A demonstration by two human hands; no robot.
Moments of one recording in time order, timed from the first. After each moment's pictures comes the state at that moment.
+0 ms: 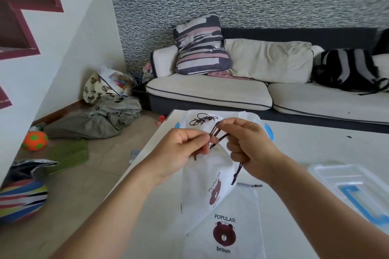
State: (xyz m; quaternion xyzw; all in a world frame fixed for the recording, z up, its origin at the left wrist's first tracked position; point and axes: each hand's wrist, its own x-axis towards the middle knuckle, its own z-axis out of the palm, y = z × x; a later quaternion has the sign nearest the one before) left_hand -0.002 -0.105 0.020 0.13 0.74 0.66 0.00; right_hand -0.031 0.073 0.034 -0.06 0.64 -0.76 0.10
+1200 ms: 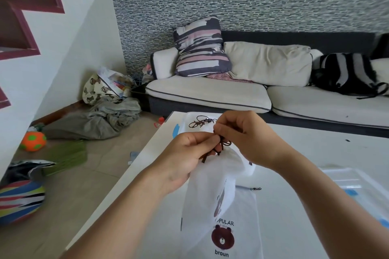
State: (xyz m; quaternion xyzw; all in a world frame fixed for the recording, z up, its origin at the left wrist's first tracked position) left_hand 0.008 -0.083 0.030 0.07 0.66 0.75 0.06; right_hand -0.018 0.081 0.069 -0.26 0.85 -0.45 -0.03
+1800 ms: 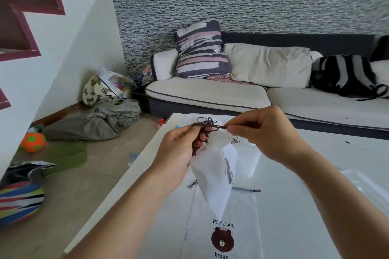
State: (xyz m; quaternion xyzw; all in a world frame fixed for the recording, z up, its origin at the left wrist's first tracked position) left_hand -0.002 -0.082 0.028 -0.03 0.60 0.80 -0.08; right_hand -0.028 0.106 0.070 -0.23 0.82 -0.51 -0.09
